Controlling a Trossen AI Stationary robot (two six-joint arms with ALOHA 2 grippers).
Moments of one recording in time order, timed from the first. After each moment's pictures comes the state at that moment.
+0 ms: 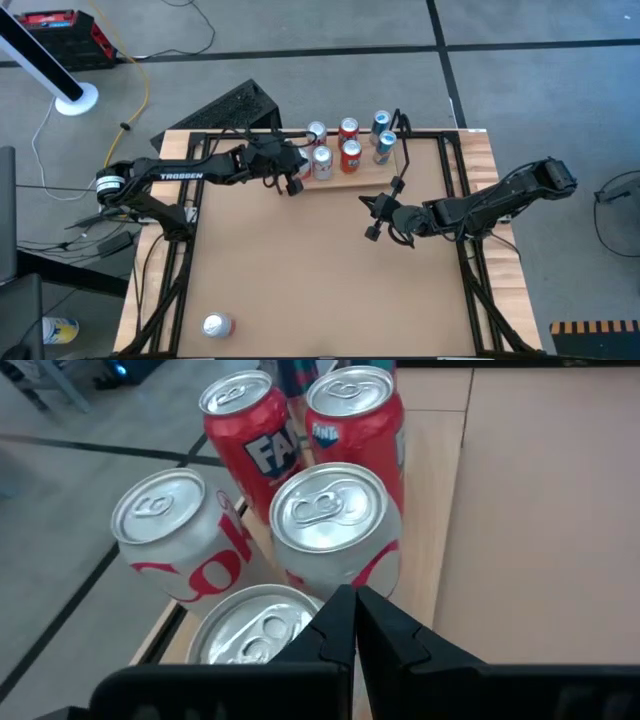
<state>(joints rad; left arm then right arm) 0.35 1.43 0.94 0.05 -0.18 0.17 0.23 1.23 0.63 0.14 0.78 0.07</state>
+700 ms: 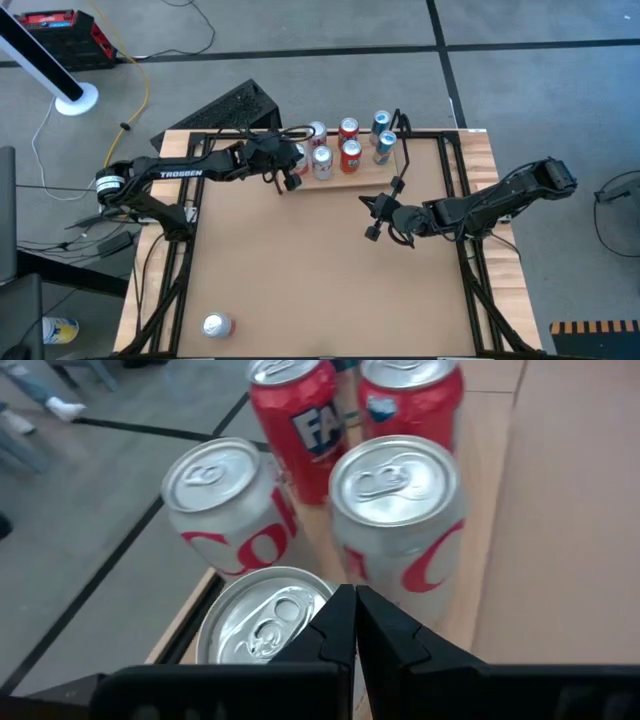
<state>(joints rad) 0.40 1.42 0.94 0.02 -0.21 0.16 0.23 1.23 0.63 0.14 0.78 0.07</state>
